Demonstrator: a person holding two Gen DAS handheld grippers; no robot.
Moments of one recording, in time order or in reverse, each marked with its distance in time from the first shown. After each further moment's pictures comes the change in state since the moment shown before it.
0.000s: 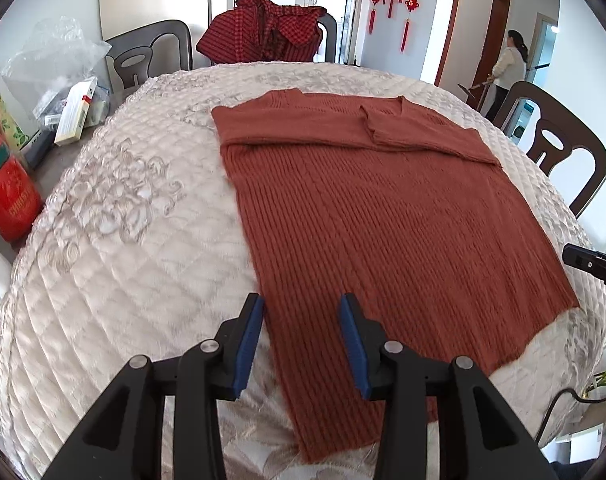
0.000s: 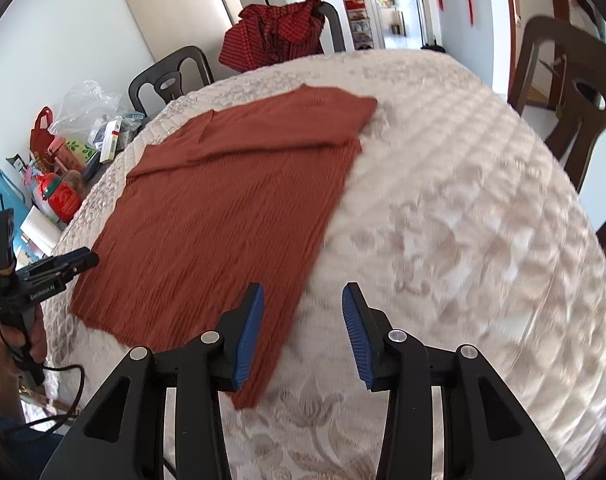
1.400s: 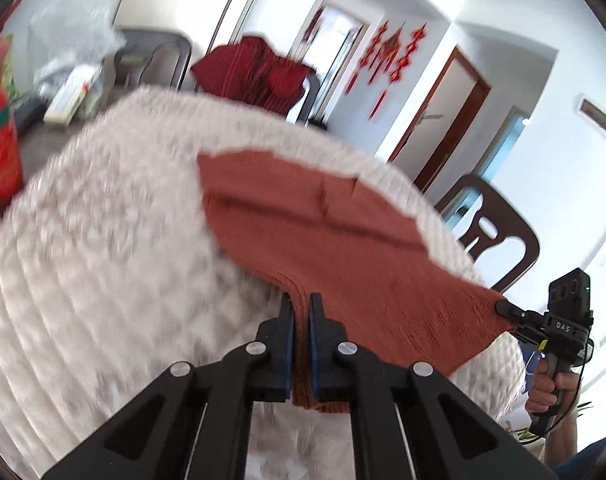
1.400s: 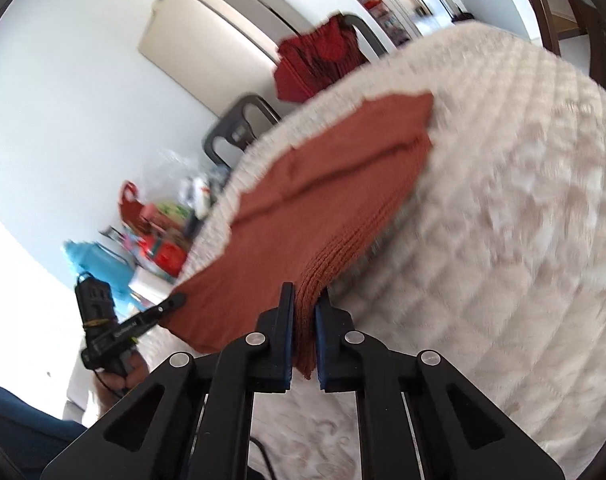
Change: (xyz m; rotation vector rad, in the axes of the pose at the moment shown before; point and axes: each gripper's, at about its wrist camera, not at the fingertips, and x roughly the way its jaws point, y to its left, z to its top) left arm -0.053 0.031 0.013 -0.195 -0.205 -0.289; right arm -0.026 -0.009 0.004 0.220 -0.132 0.447
